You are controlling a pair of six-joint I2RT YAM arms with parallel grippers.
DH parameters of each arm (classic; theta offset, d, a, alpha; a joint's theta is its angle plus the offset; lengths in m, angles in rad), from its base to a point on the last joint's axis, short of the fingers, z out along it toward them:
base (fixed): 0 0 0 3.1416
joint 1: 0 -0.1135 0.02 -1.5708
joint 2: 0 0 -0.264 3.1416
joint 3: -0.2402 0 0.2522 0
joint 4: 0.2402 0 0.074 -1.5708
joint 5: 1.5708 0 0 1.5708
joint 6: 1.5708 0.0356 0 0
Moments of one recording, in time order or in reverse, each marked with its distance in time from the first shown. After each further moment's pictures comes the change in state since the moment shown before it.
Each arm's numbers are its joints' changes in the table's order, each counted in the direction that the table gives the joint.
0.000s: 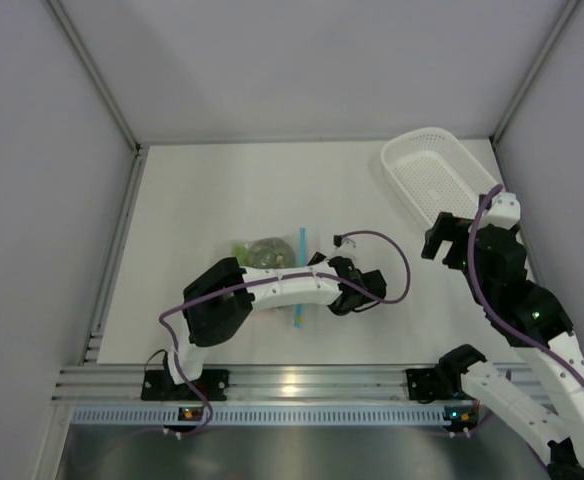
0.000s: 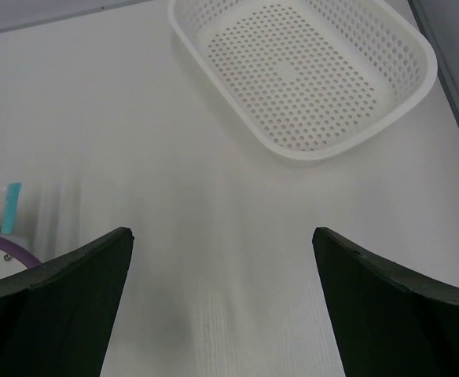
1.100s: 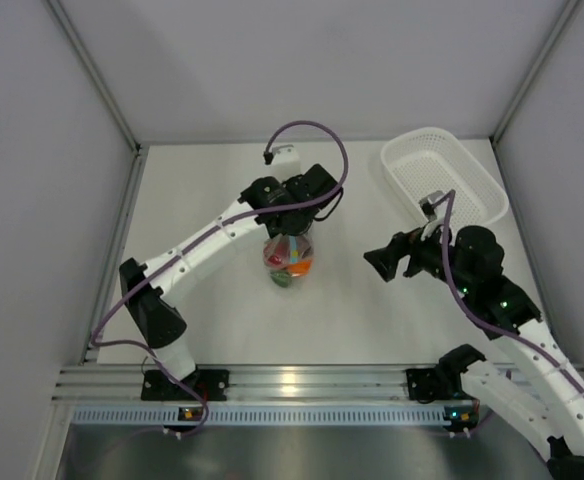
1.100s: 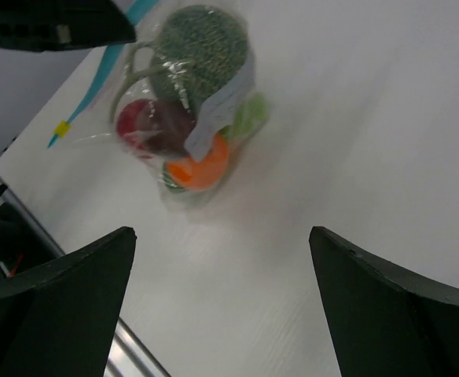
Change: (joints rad) left arm -0.280 0.289 -0.297 0.021 0.126 -0.091; right arm -0.002 -0.005 0.188 -0.341 -0.665 -0.080
